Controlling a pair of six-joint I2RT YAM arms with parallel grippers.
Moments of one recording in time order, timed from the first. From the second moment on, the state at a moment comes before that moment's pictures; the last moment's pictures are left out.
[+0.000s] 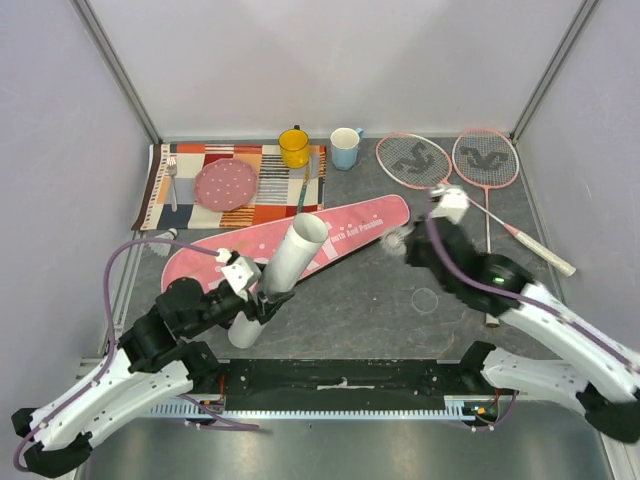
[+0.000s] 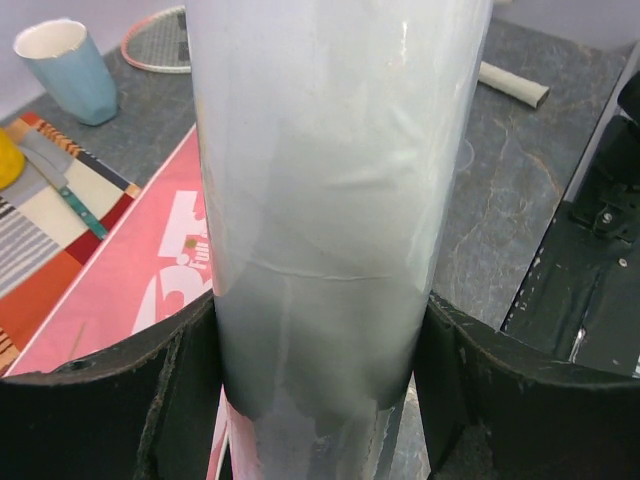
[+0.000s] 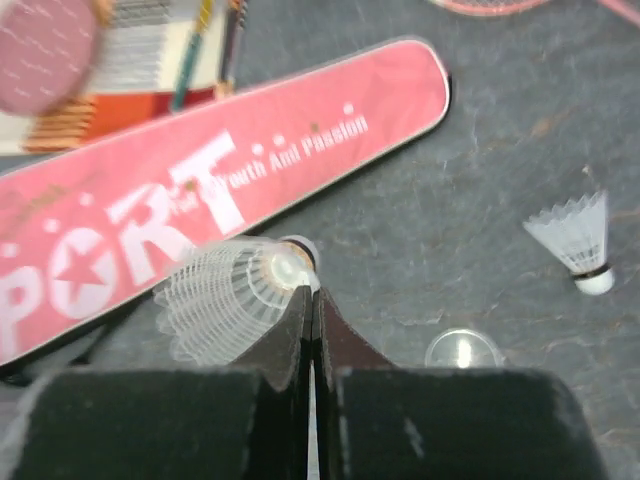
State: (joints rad) left arm -0.89 0.35 0.58 -0.34 0.05 0.04; right arm 0.92 1.00 1.03 -0.70 0.60 0.68
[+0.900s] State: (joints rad) left arm -0.89 0.49 0.57 -0.22 0.25 0.12; right arm 0.73 1.21 1.73 -0.94 -0.46 0.47
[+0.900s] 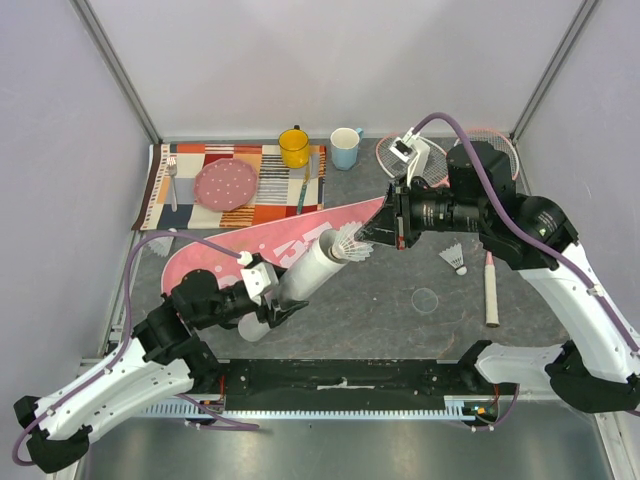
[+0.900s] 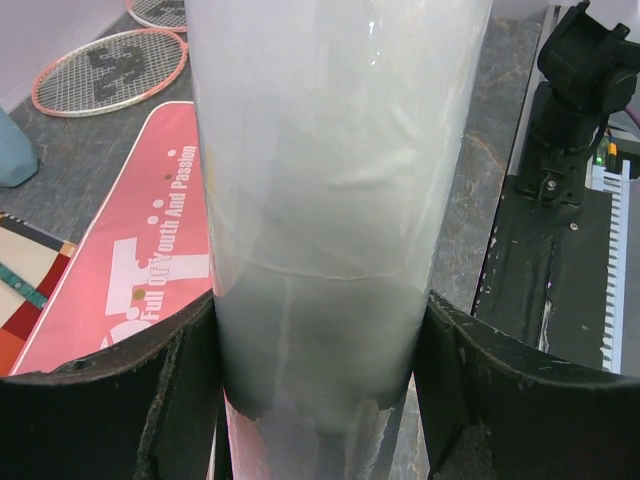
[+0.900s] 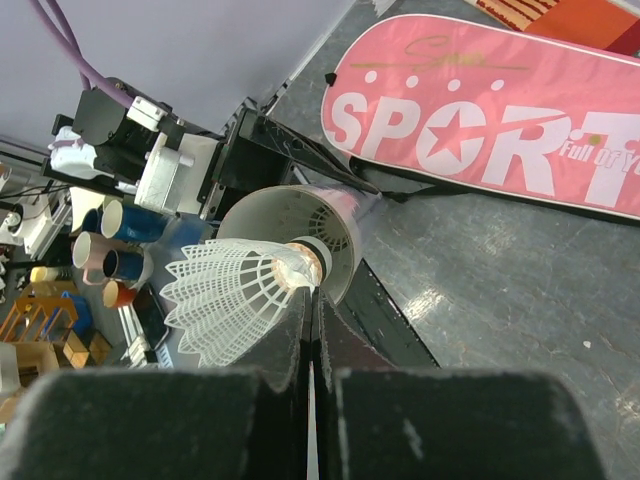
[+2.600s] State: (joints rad) left arm -0.89 0.43 0.55 -0.20 0.27 0.13; right arm 0.26 1.58 1.30 -0.97 0.53 0.67
